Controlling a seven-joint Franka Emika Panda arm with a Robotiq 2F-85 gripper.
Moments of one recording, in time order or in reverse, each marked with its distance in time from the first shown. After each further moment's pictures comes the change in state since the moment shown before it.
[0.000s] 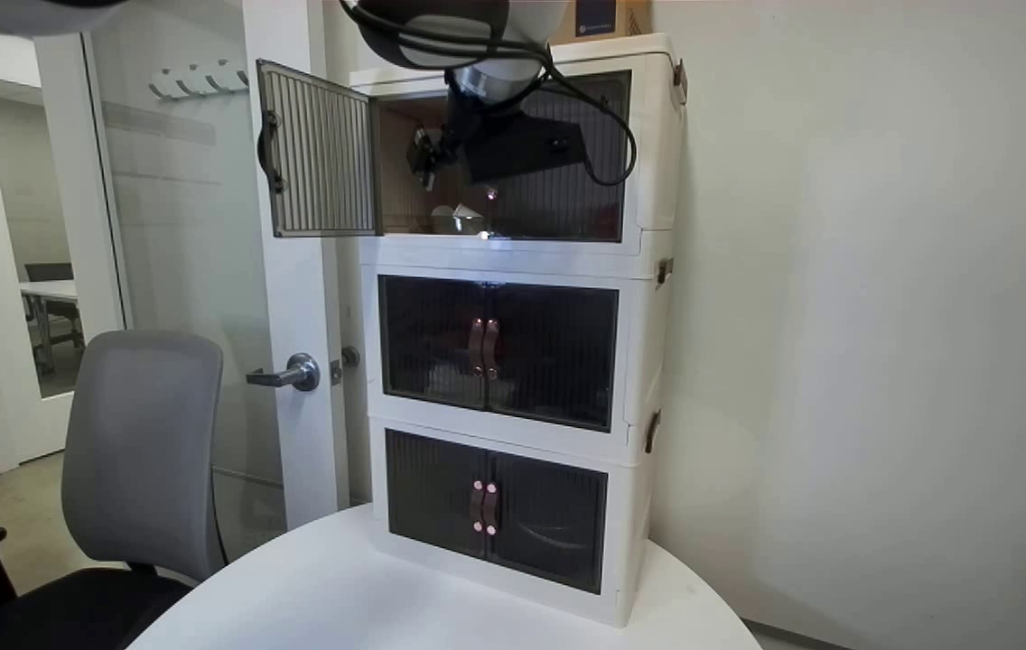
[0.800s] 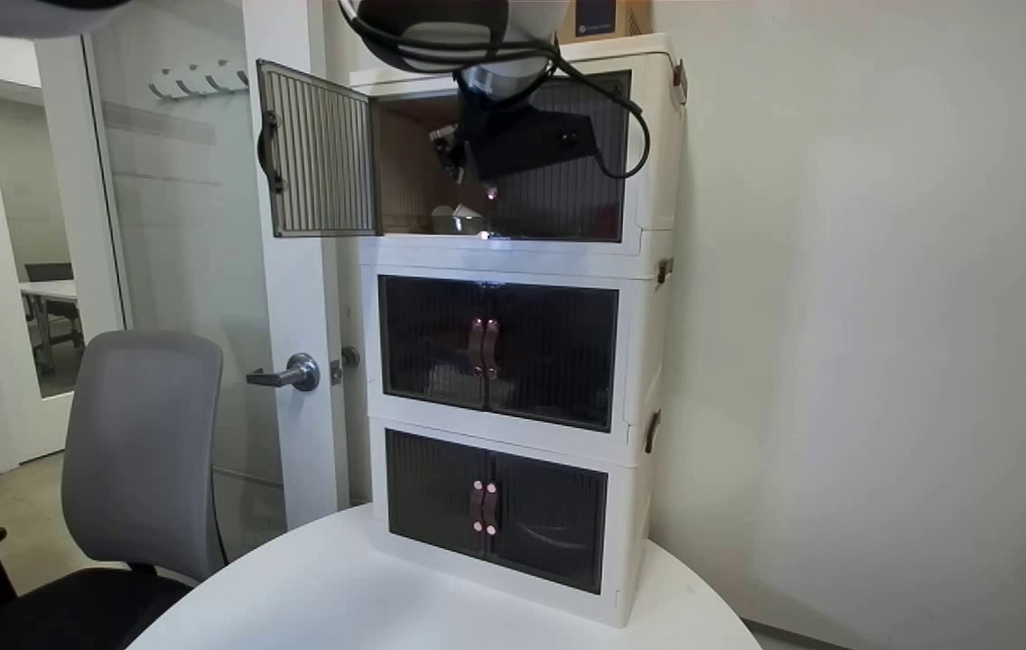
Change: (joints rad) arm 0.000 -0.001 0.004 -0.003 0.043 0.100 0.005
